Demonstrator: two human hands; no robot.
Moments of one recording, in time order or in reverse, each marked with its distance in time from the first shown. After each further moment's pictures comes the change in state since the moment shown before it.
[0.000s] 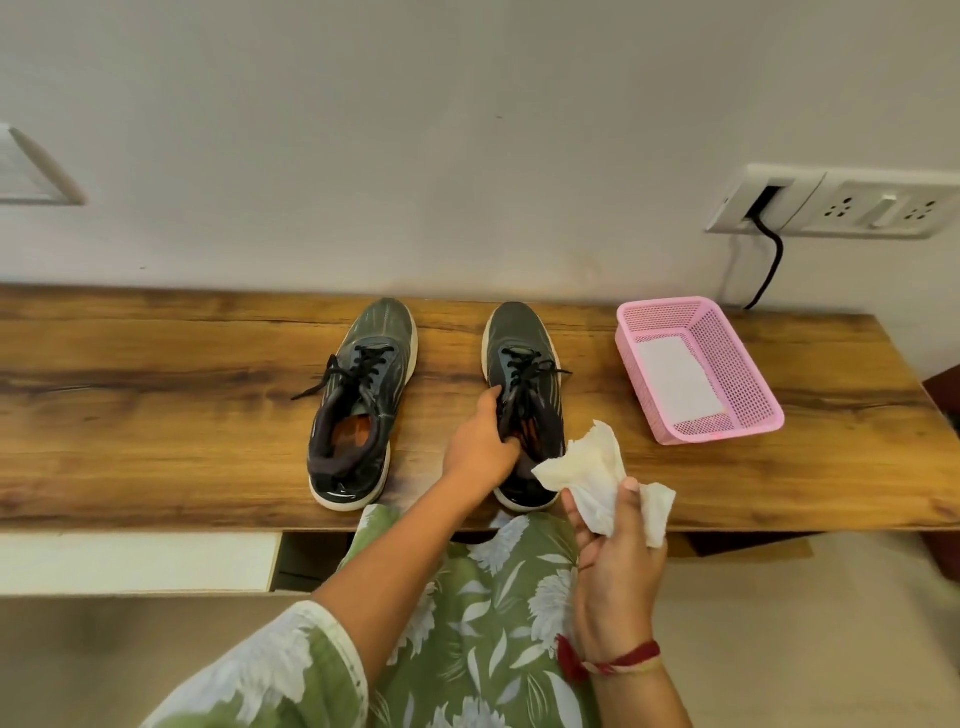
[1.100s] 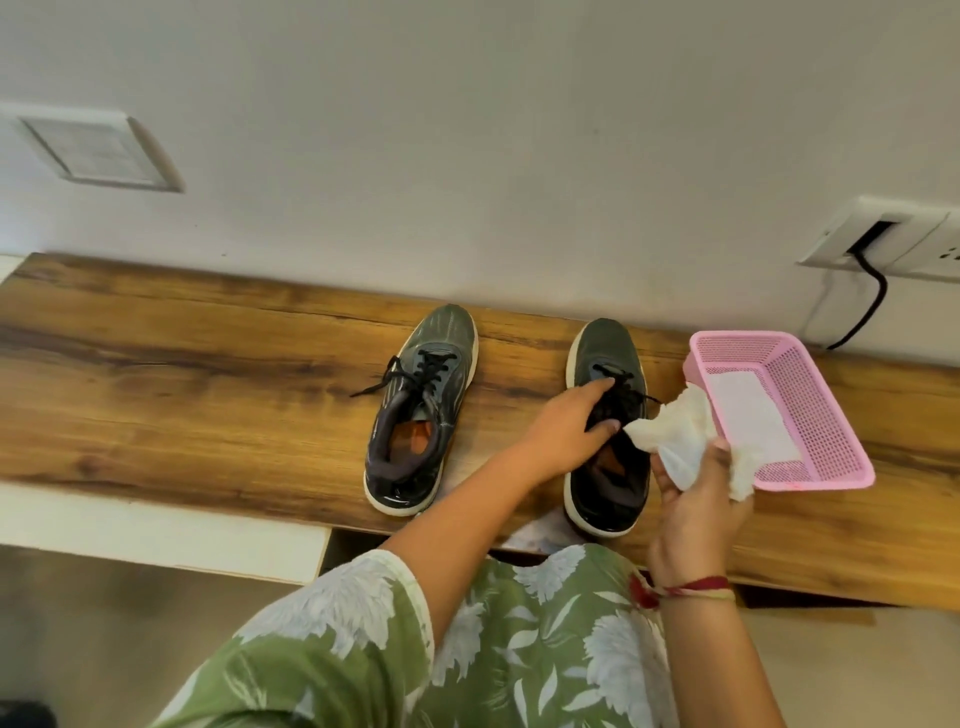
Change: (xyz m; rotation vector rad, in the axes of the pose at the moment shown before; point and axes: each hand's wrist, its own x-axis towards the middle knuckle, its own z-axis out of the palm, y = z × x) left_hand 0.035 0.025 -0.016 0.134 -0.119 0.393; right_hand 0.052 -0.005 0.049 -0.186 -0.021 -0.293
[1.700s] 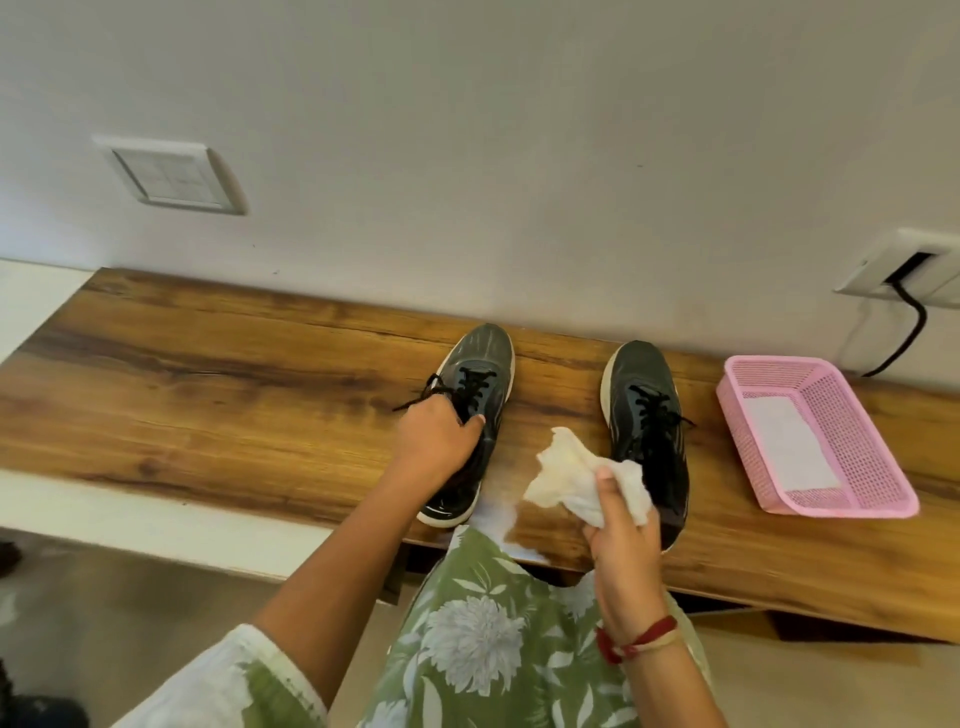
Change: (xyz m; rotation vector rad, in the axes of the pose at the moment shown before) left_hand -0.091 -0.068 -0.104 0.133 0.346 -0.569; right_hand -0.055 0.055 0.011 -0.221 -0.457 0.178
